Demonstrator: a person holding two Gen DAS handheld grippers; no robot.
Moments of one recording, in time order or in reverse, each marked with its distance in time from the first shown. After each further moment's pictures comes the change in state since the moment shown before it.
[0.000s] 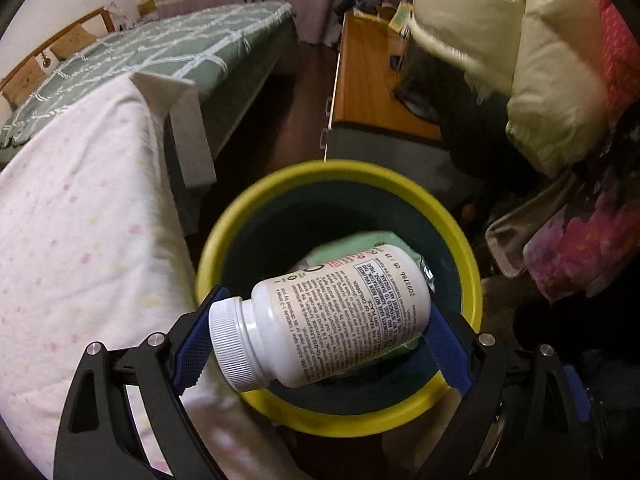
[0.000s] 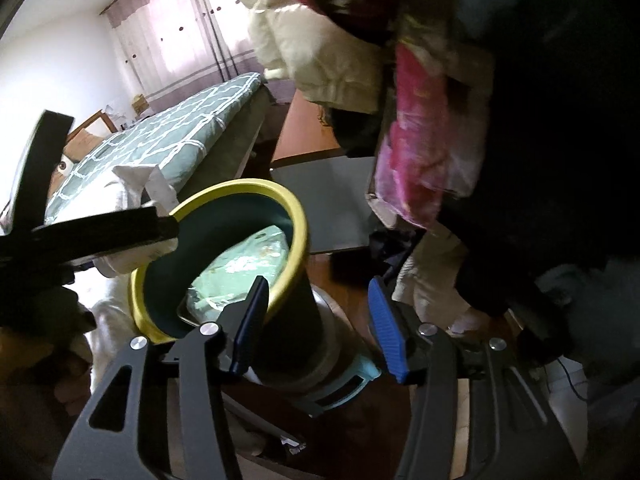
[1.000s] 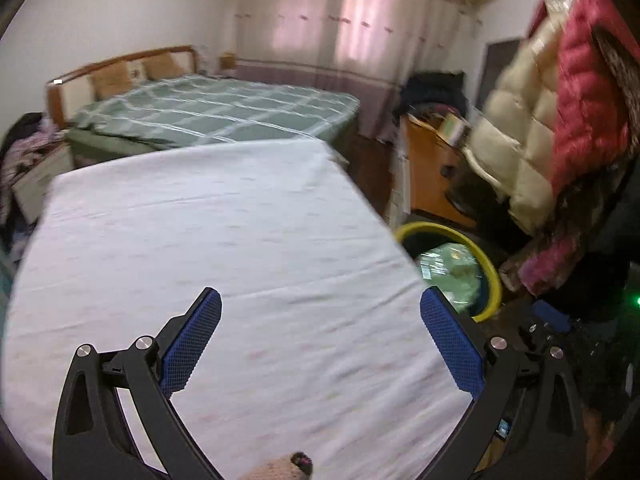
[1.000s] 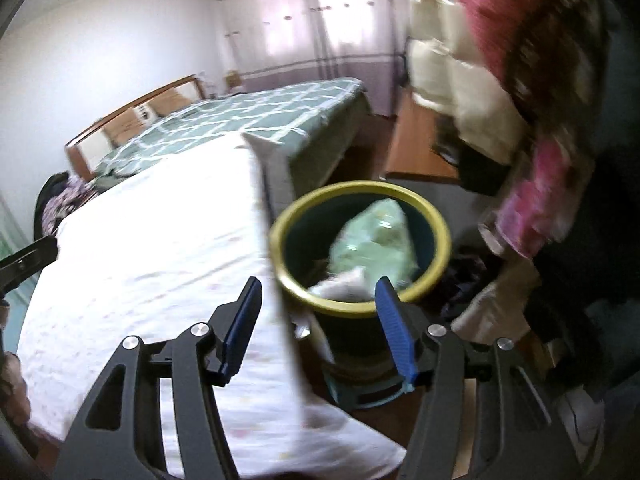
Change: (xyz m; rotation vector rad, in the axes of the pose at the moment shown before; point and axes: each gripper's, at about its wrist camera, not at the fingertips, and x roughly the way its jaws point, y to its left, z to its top) left arm -0.241 0.204 -0.171 -0.203 -0.391 0.099; right arm -0.077 0.131 -0.035 -0.317 -0.041 0.253
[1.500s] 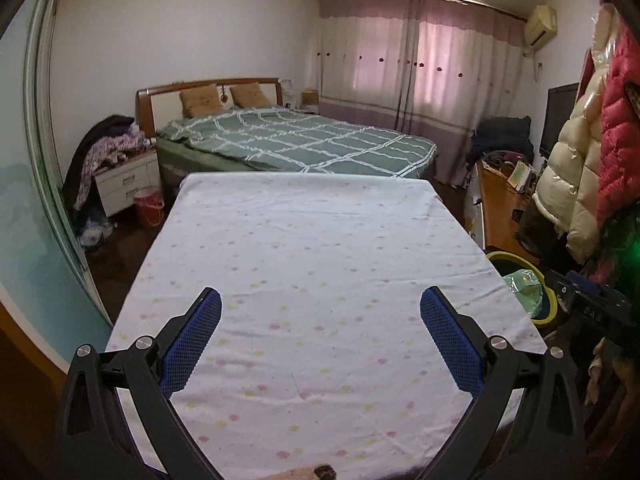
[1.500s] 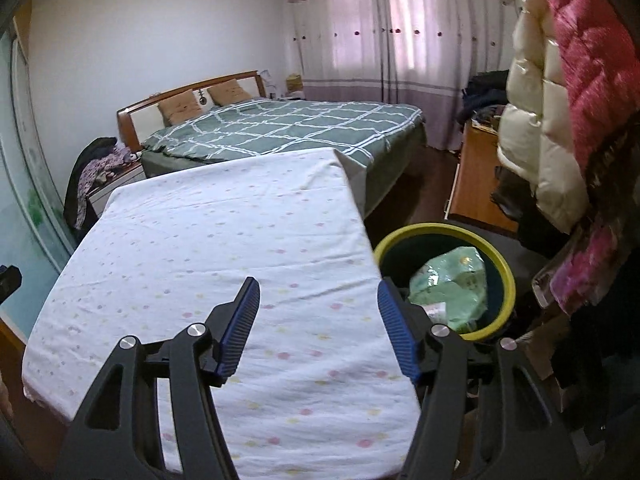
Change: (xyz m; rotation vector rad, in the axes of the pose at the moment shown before) left arm -0.125 0.122 -0.056 -0.106 -0.130 0.226; right arm -0.019 0.094 0.011 -0.170 -0.044 0.094
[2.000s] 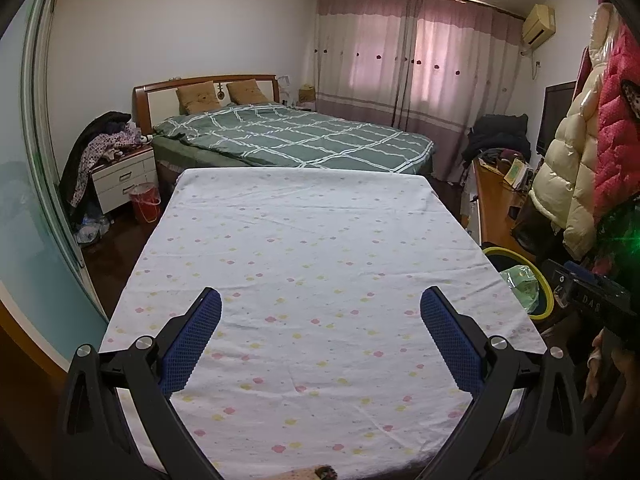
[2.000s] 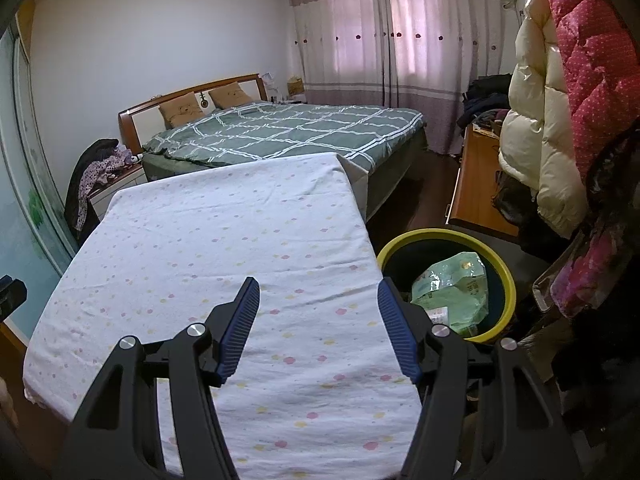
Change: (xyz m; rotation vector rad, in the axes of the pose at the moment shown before) left arm 0.001 -0.013 -0.003 0.014 0.003 -0.009; right arm -0.003 -0.002 0.002 0.005 -0.015 -0.003
